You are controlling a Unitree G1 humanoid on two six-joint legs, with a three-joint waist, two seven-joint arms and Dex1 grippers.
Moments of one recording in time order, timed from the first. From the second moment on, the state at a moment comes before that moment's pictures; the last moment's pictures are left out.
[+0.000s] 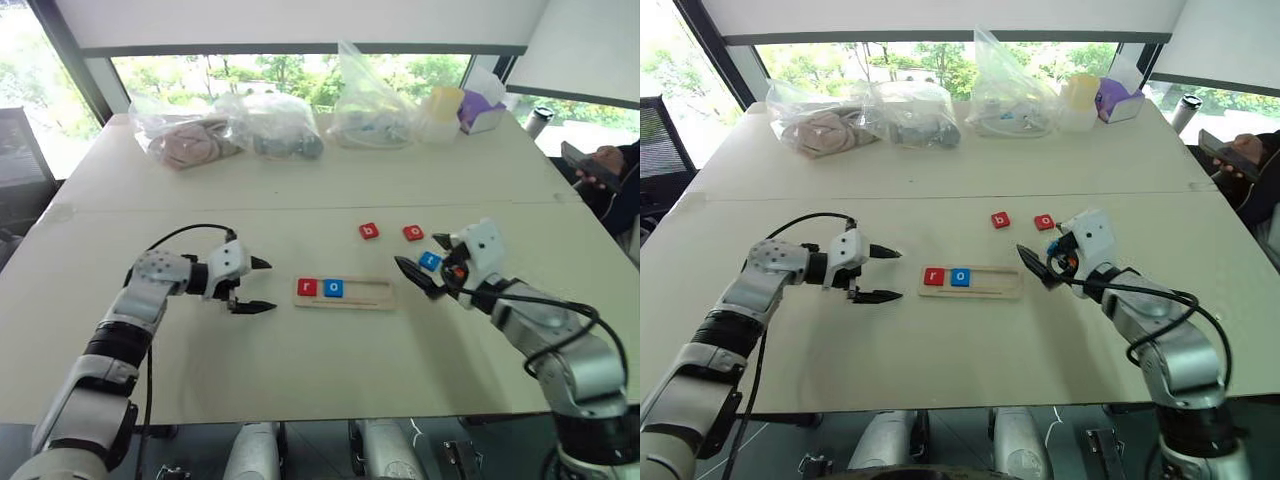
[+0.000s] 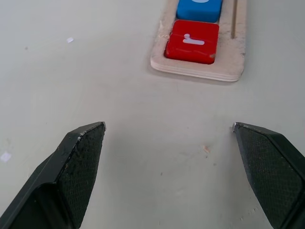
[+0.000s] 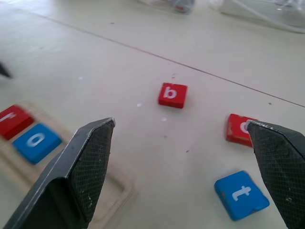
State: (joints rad) left arm -0.52 0.63 -0.18 0.45 -0.12 -0.04 -1.24; right arm -0.21 -0.49 -0.07 -0.37 0.37 0.69 0.34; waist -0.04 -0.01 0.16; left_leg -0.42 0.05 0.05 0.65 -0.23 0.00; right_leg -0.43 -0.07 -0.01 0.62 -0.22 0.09
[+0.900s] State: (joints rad) left arm -0.25 0.67 0.07 -0.24 -0.43 0.46 -0.95; right arm -0.59 -0.25 0.03 0.37 0.15 0.45 0.30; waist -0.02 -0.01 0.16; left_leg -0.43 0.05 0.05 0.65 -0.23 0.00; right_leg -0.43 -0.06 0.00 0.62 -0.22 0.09
